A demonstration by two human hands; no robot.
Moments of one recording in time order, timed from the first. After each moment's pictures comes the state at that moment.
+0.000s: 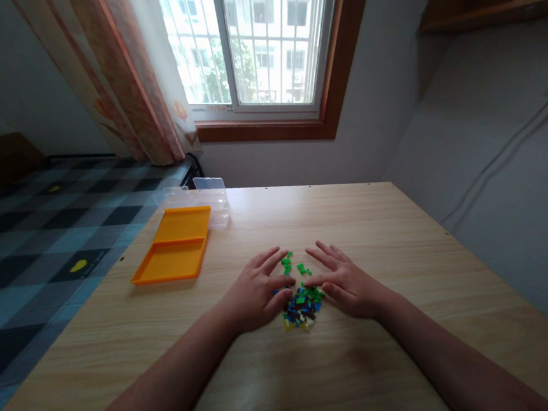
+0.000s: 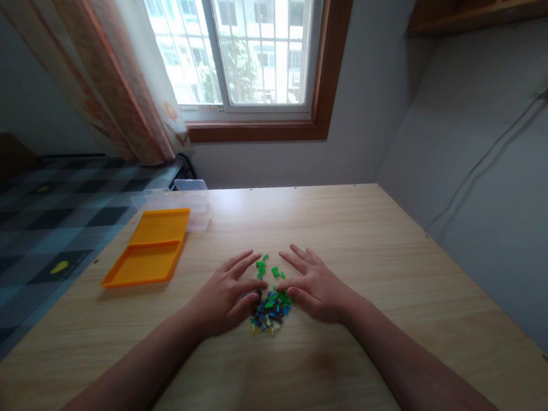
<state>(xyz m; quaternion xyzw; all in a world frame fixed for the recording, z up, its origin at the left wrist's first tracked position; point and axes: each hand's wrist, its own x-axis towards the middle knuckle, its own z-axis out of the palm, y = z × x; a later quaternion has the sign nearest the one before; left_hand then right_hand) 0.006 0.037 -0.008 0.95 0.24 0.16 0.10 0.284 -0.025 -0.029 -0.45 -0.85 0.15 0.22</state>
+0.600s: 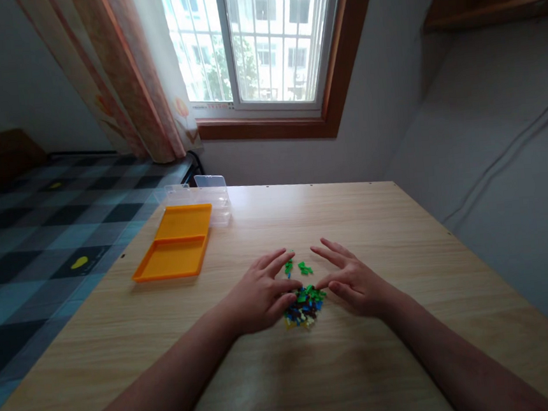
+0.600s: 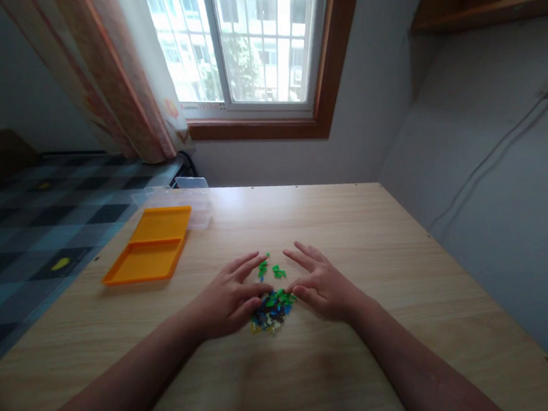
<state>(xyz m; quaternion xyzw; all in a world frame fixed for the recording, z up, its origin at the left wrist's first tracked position) 0.007 0.032 -0.006 0.96 0.20 0.15 0.09 0.293 -0.028 -0.024 -0.43 -0.85 0.15 0.26</state>
